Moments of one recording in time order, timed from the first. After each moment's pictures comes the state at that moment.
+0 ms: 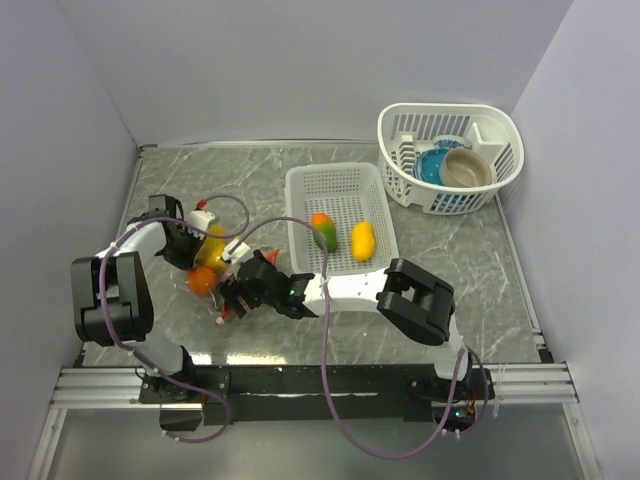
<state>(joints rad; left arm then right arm) 0.13 1.60 0.96 -0.59 0.19 0.65 1.20 2.00 1.31 0.11 0.23 0.23</state>
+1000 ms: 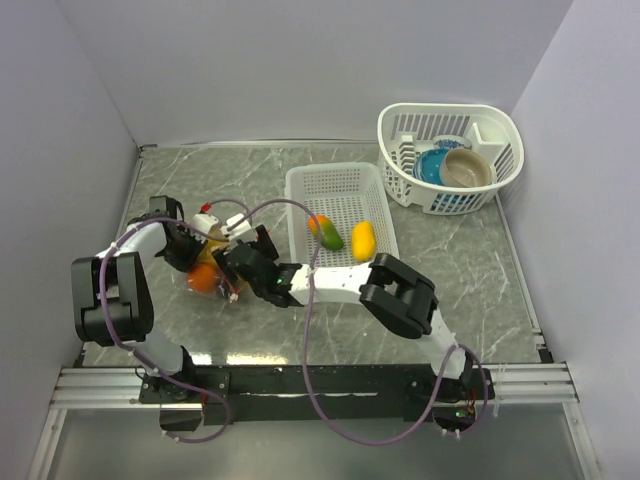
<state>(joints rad) 0.13 1.60 0.95 -0.61 0.20 0.73 1.16 2.12 1.47 0.20 0.59 0.20</state>
